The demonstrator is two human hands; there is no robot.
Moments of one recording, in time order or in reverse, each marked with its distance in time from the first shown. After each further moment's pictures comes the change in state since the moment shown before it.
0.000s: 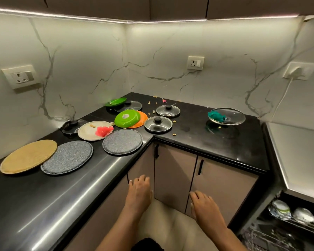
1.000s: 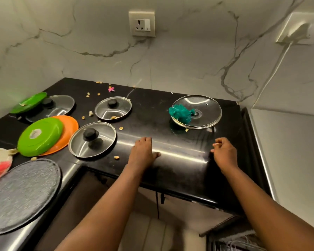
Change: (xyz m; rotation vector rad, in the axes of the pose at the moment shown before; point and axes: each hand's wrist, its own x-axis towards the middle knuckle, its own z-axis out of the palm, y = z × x) left_hand 0.399 0.206 0.033 -0.111 -0.127 0.146; right_hand 0.289 0.364 0.017 0.746 0.264 0.929
